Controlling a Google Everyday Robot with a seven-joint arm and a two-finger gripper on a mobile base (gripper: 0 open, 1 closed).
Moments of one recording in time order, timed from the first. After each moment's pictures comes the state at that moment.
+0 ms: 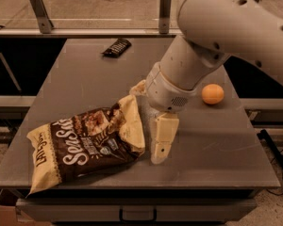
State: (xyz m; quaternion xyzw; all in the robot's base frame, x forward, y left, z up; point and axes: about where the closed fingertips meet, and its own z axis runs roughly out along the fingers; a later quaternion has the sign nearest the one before) arm 0.436 -0.011 0.864 -0.78 0.59 0.14 0.17
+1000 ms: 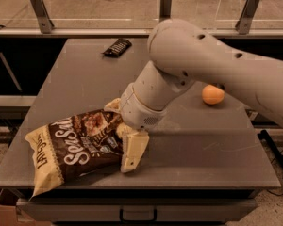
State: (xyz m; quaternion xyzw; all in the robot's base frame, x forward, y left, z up) arm 0.426 0.054 0.821 -0.80 0.54 0.17 0.20
